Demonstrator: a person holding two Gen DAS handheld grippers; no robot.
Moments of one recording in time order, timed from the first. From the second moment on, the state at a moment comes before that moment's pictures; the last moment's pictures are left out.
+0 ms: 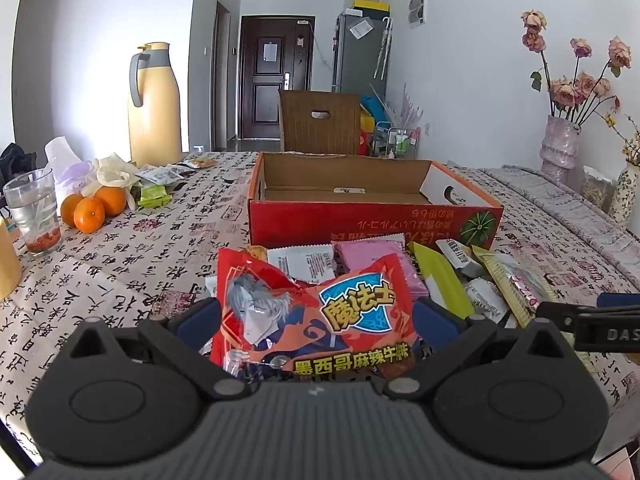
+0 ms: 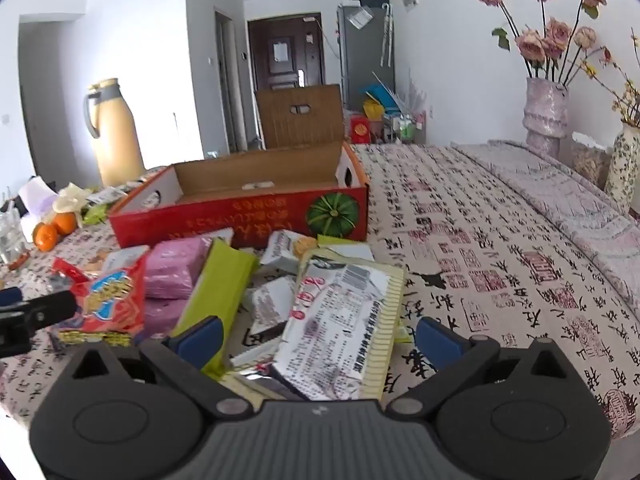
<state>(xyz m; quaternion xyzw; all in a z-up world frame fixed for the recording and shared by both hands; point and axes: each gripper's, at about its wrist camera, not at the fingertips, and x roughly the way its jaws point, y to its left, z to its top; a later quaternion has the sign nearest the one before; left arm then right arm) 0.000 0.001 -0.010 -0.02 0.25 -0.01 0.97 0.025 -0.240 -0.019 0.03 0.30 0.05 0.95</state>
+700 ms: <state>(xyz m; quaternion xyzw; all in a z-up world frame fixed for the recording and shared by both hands) 0.012 0.003 -0.020 -0.02 0.27 0.00 0.96 0.042 -0.239 -0.043 0.02 0.34 0.06 0.94</state>
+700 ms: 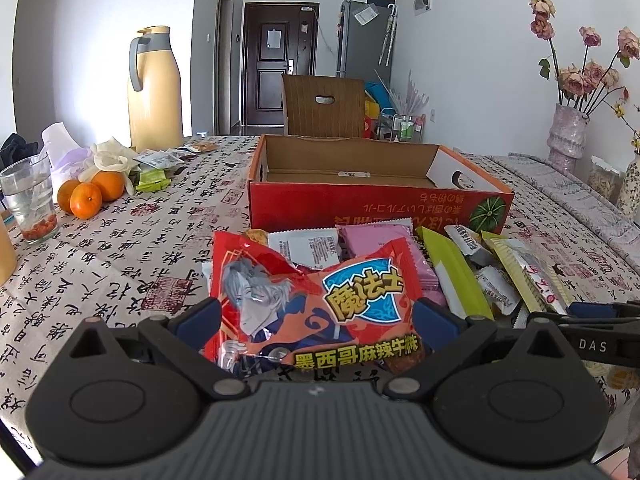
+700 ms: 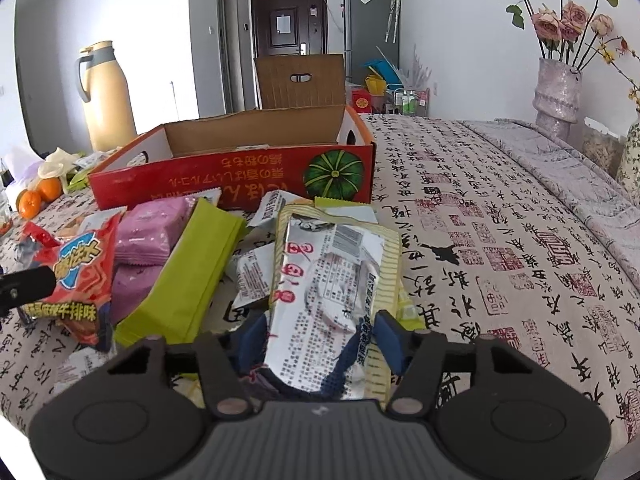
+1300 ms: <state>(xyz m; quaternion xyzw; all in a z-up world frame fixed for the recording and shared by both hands) 0.016 0.002 -0.017 -0.02 0.27 0.02 0.96 0.019 -0.249 -0.031 0.05 0.29 0.07 0.95</state>
